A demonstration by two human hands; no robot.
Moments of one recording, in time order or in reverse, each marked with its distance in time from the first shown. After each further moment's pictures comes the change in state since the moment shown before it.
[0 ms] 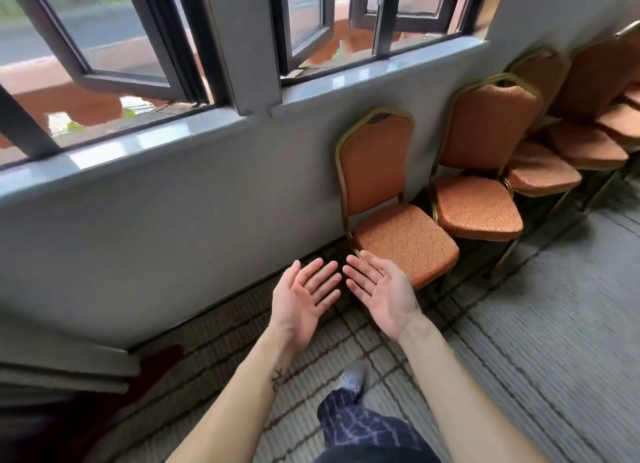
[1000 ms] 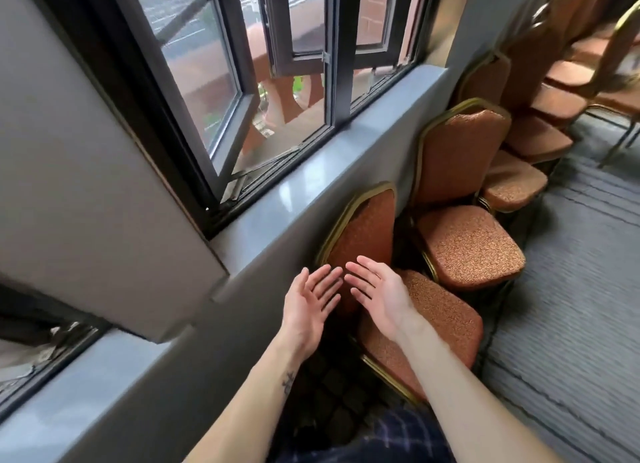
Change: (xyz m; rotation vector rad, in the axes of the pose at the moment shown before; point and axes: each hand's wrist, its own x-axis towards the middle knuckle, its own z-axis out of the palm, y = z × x) left_hand 0.487 0.232 0.130 0.206 -0.230 -0.239; right_hand 0.443 -0.198 0.129 -0.091 0.321 -0.131
